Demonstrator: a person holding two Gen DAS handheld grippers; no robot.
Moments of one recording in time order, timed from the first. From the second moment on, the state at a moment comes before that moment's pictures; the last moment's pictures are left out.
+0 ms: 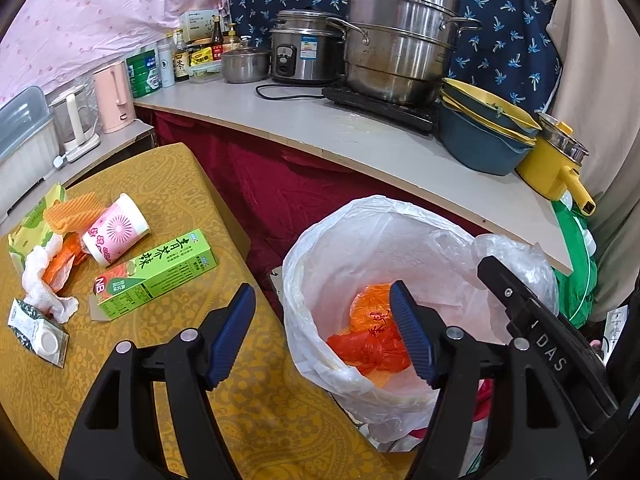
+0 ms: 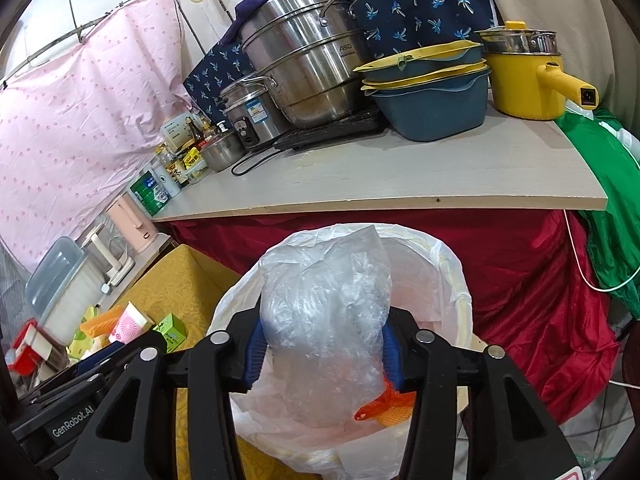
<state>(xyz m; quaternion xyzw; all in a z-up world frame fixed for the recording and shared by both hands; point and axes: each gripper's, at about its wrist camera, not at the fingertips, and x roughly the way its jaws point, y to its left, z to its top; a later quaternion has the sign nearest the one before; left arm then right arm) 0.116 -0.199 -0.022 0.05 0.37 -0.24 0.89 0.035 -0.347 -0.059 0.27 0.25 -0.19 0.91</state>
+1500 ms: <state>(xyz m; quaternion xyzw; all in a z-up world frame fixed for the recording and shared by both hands) 0.142 0.006 -0.040 -0.07 0.41 -0.05 0.91 0.073 -0.205 -0.041 0.20 0.29 -0.09 0.93</state>
